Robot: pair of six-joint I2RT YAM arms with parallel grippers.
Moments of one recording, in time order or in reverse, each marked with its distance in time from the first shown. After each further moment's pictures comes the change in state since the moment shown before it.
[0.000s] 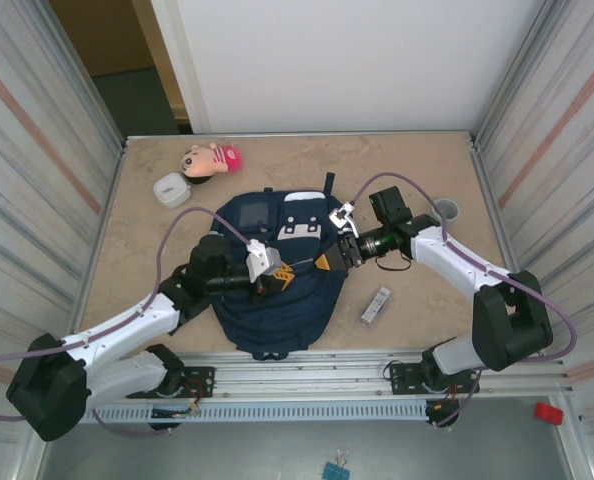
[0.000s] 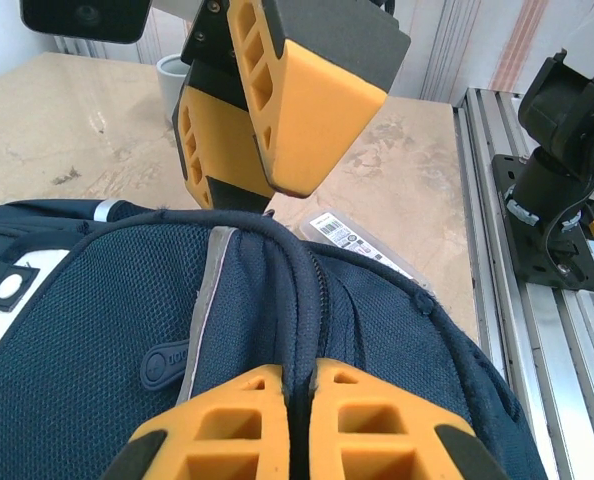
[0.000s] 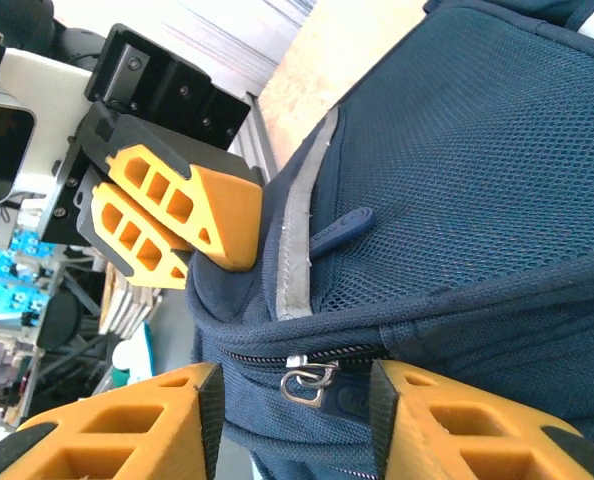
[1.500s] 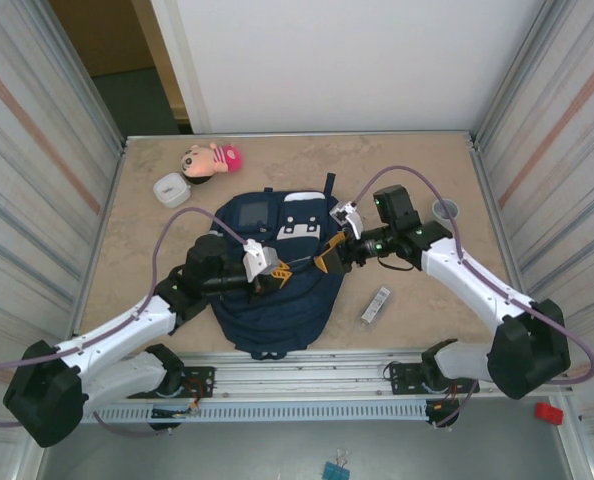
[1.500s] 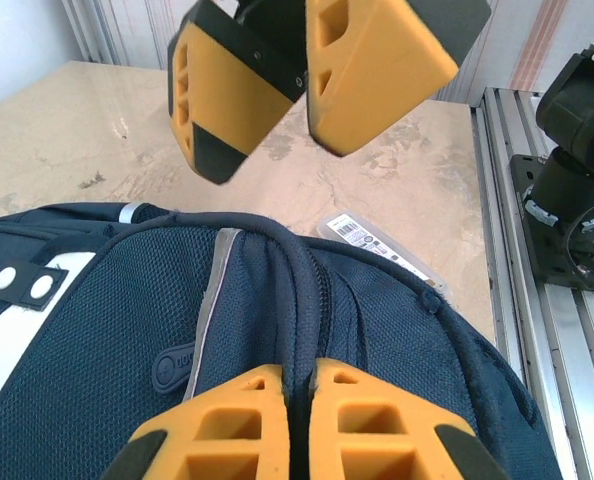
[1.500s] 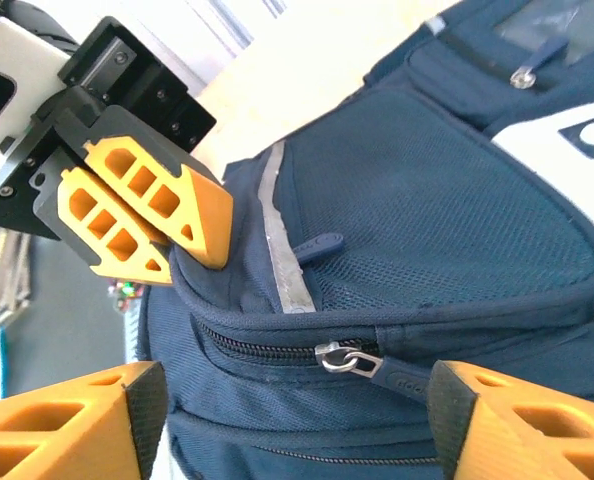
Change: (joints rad) left arm 0.006 -0.040 0.000 -0.029 -0.034 0.018; right arm 0.047 -0.167 -0.015 0.055 0.241 -0.099
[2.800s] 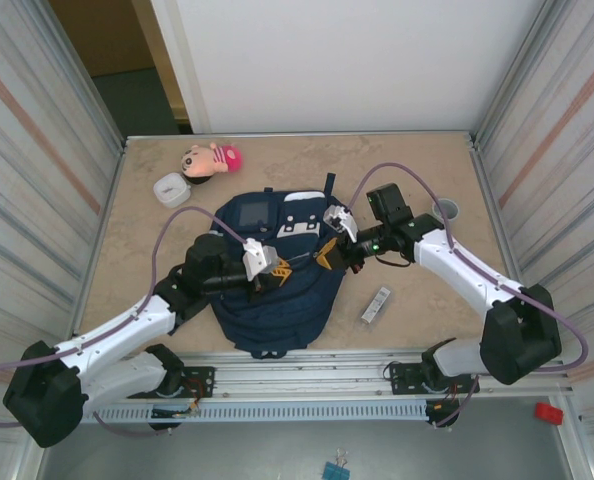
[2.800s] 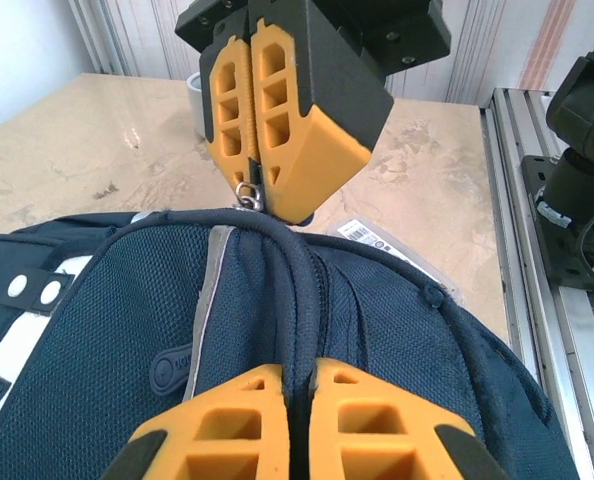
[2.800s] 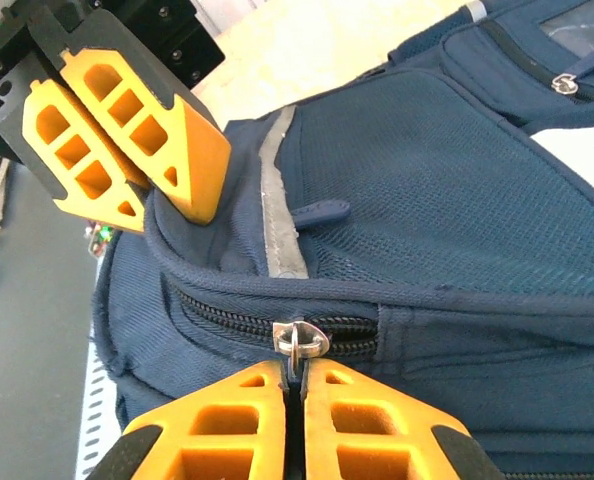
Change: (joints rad) left arm 0.000 0.000 0.013 0.000 -0.015 0.023; right arm 0.011 0.093 0.071 -0.116 -0.034 -0.230
